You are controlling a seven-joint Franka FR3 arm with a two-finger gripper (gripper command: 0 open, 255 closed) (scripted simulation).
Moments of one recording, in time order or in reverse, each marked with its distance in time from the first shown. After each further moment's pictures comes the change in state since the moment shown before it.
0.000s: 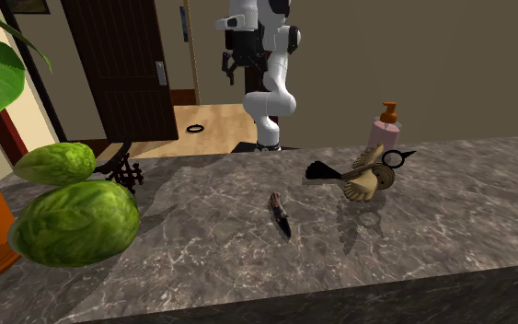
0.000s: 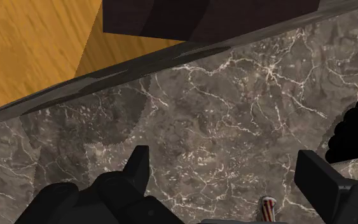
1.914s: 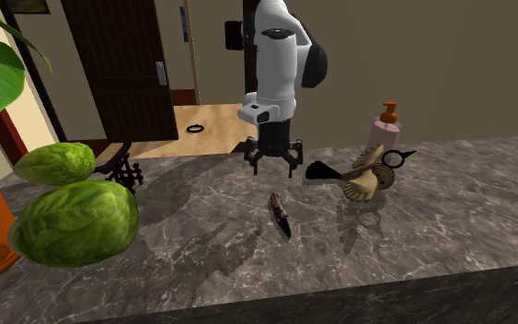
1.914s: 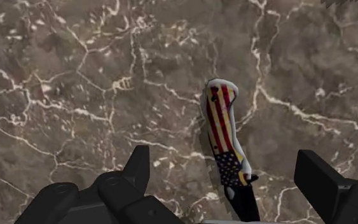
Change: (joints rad) arm 0.086 0.892 0.209 0.343 0.003 0.501 0.262
